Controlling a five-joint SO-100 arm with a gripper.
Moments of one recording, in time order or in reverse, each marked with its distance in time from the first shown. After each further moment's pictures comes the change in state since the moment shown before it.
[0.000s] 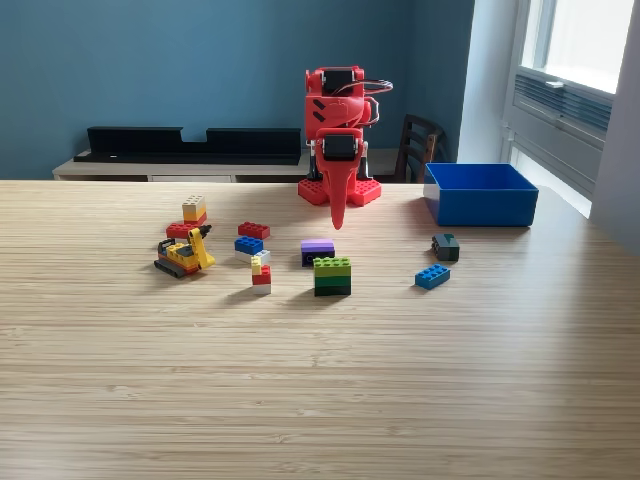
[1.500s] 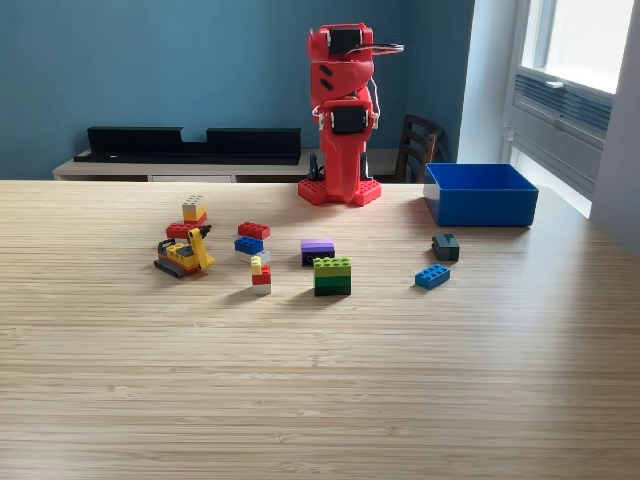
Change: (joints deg) arm -6.2 -35.6 -27.3 4.0 2.9
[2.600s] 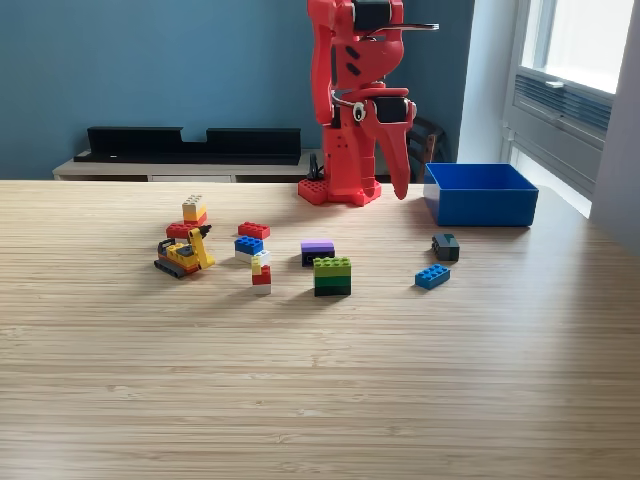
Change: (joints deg) arm -7.4 -33.8 -27.2 -0.5 -18.5
